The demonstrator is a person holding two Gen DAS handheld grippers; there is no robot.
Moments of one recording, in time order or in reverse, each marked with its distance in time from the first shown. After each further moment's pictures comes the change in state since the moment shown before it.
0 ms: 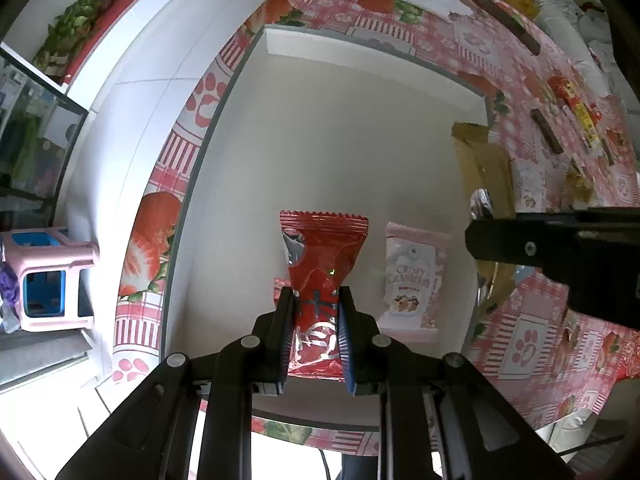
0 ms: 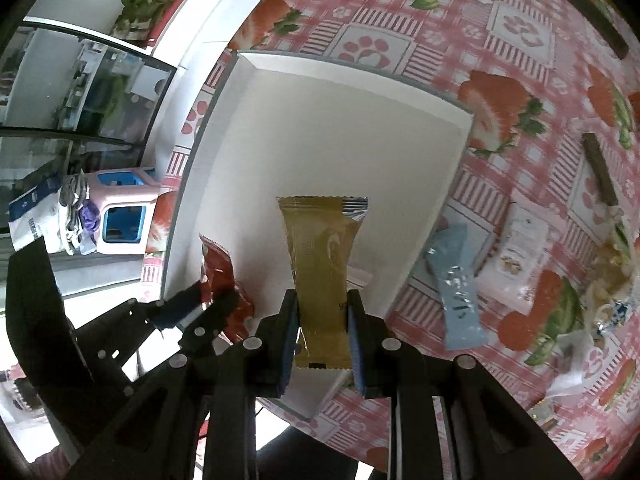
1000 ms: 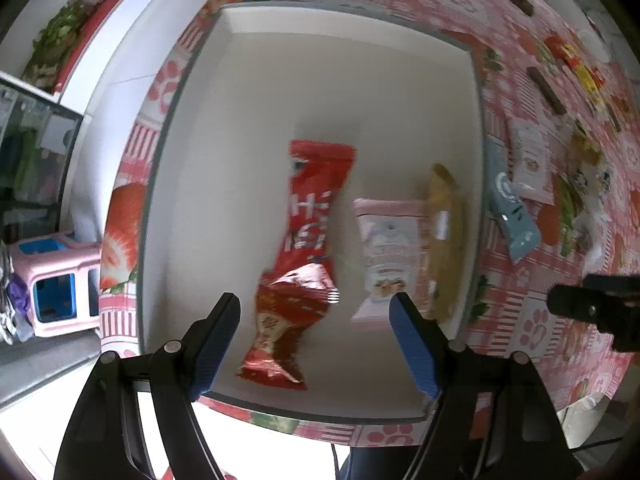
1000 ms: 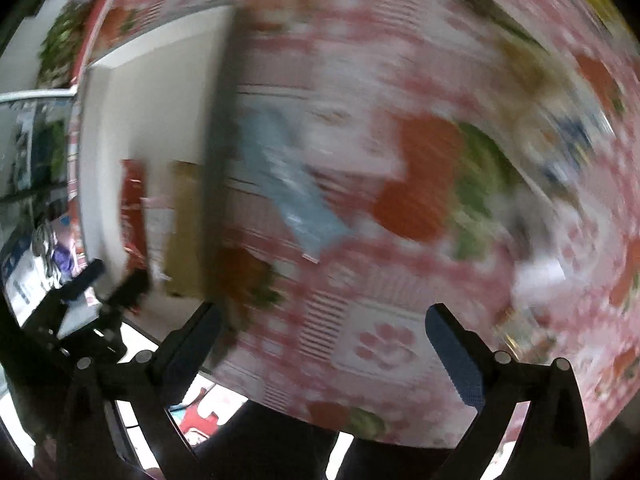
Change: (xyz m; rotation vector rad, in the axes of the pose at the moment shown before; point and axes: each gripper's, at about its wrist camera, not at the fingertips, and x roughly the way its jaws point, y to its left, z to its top) left arm 0.015 -0.034 0.002 0.064 0.070 0.057; right arm 0.005 -0.140 -0.088 0.342 0.098 -0.045
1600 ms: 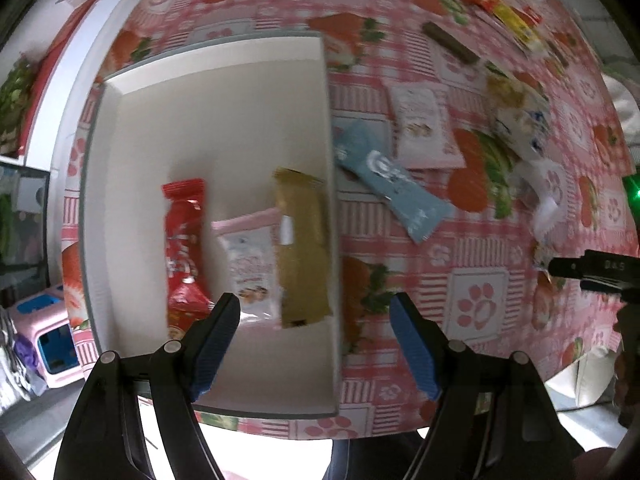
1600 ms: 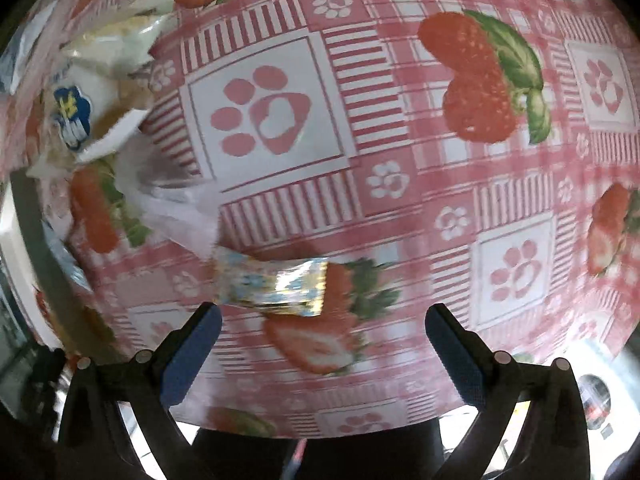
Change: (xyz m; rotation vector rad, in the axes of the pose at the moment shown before) left arm -0.017 -0.106 0.005 0.213 0.011 -0.039; right arm 0.005 -0.181 -0.061 0.395 -0.023 -0.088
